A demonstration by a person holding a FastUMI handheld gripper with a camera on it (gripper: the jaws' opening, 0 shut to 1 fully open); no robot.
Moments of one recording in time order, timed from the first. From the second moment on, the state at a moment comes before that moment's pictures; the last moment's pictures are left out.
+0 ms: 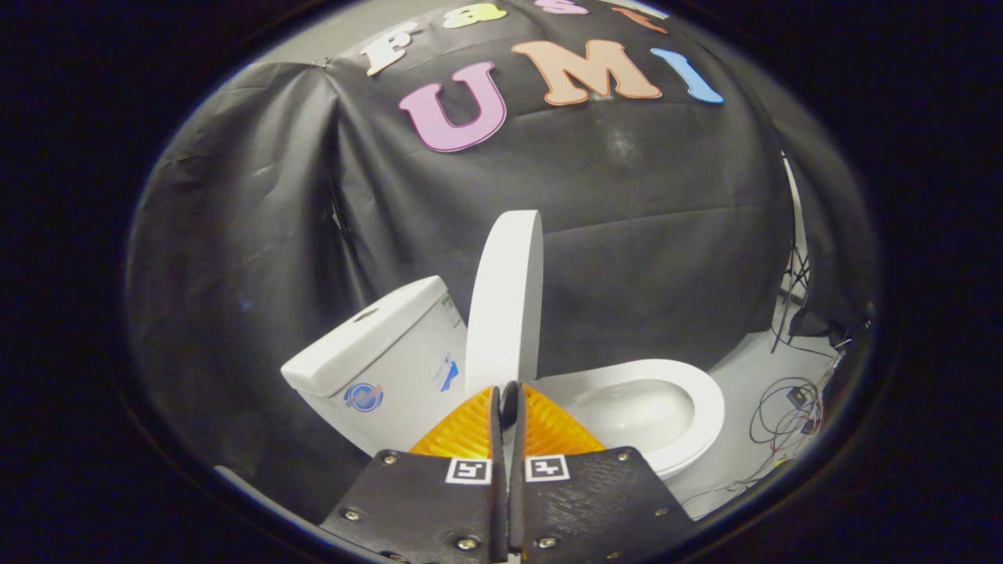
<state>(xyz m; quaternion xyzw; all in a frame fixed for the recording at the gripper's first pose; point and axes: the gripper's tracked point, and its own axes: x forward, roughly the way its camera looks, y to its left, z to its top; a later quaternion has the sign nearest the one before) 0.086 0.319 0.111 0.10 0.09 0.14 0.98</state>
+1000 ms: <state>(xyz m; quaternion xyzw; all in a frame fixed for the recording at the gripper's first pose) 0.074 0.399 0.121 0.08 0.05 0.20 0.97</state>
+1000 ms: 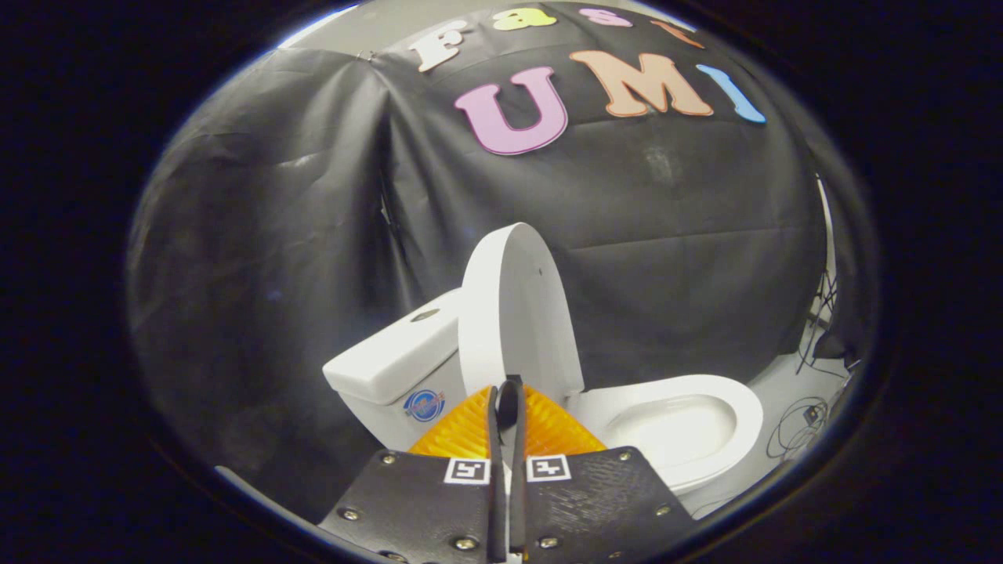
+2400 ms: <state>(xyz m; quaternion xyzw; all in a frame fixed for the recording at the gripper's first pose) 0.053 0.422 0.127 0.13 0.06 0.29 0.95</state>
